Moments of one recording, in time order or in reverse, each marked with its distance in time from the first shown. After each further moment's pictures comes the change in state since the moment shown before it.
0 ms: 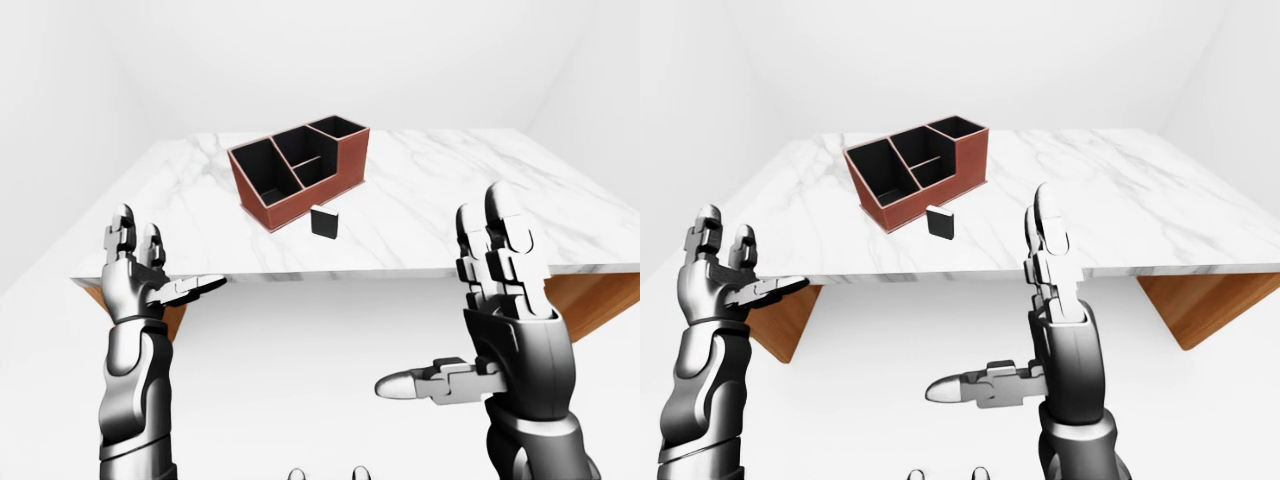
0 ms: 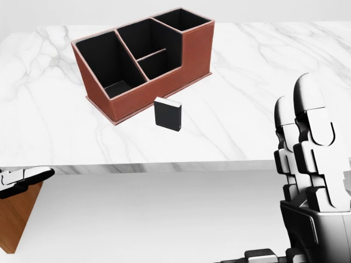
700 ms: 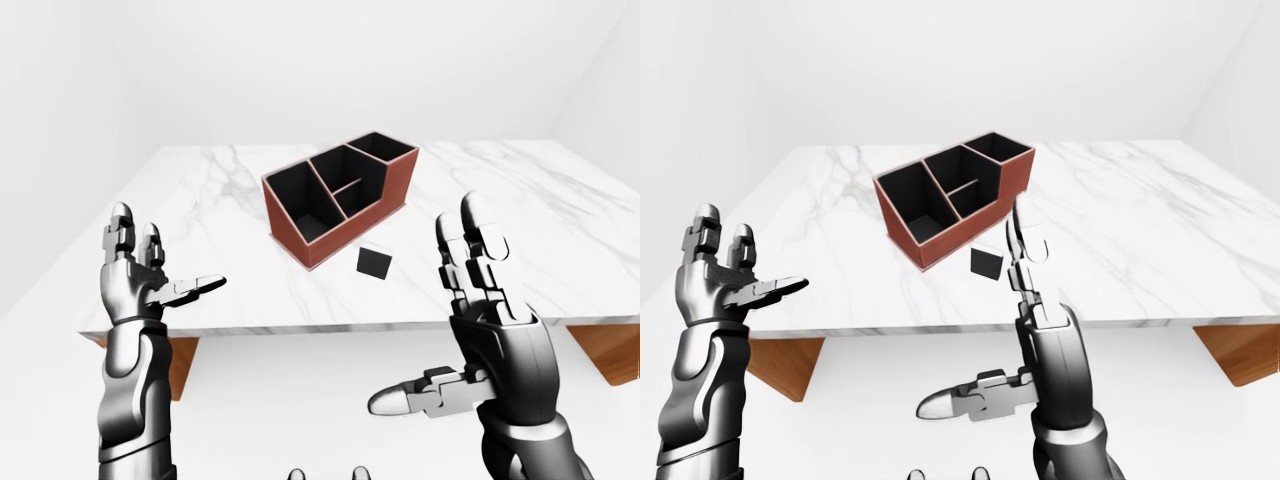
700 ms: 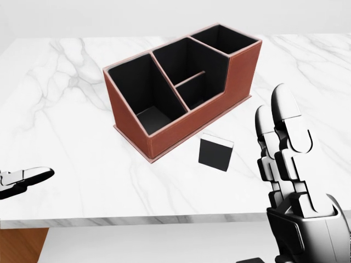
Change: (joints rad) left arm 0.006 -0.002 0.002 -0.014 0.003 0.000 -0.002; right arm 0.025 -0.027 0.040 0.004 0.034 0.000 0.021
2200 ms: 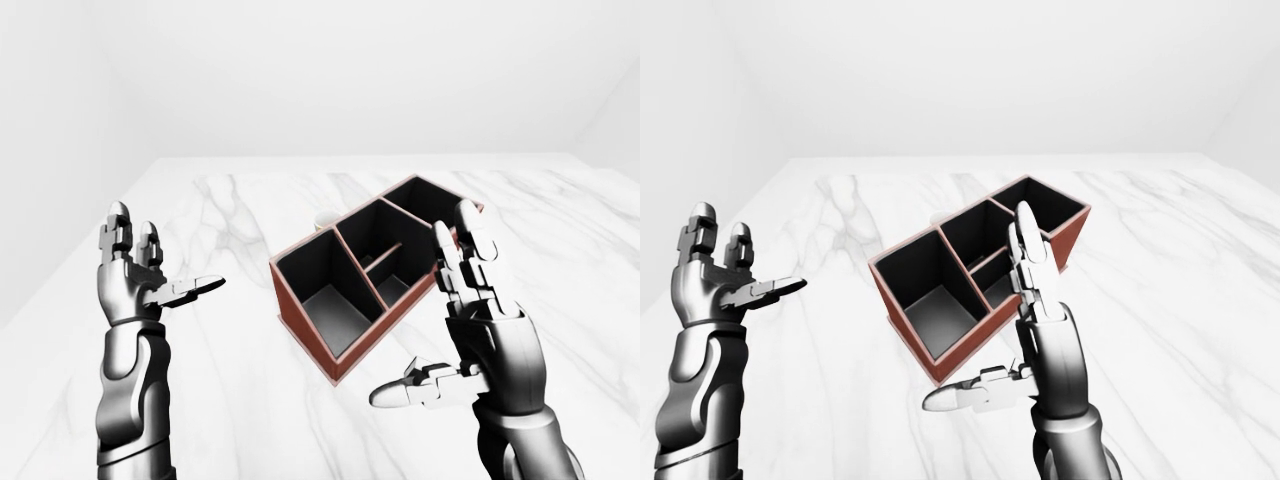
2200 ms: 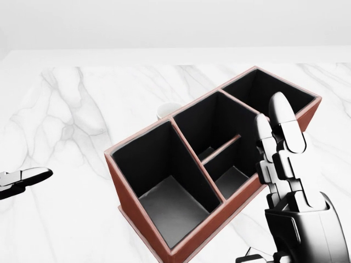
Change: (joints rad) left arm 0.008 -0.003 0.004 -0.023 -0.004 0.000 -0.001; right arm 0.007 0.009 -0.030 0.055 0.050 0.000 0.006
